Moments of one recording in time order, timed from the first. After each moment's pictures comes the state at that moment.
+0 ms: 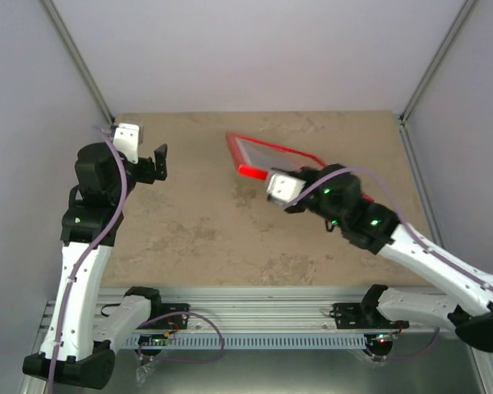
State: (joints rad) left arm -0.12 0.90 1.21 -0.57 0.03 0.07; right arm 0.85 1.04 1.10 -0.30 0.06 -0.77
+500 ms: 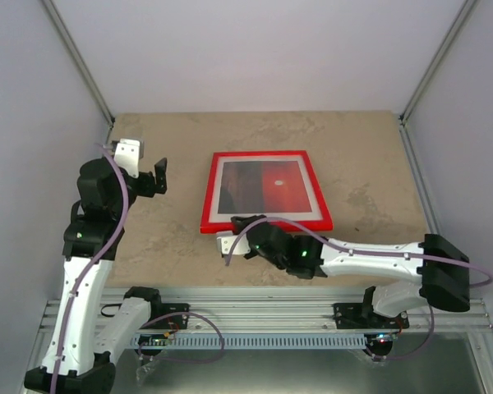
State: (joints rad) left arm -0.11 0.81 1.10 -0.58 0.02 0.07; right arm 1.26 1.38 0.90 -0.02 0.46 -0.94
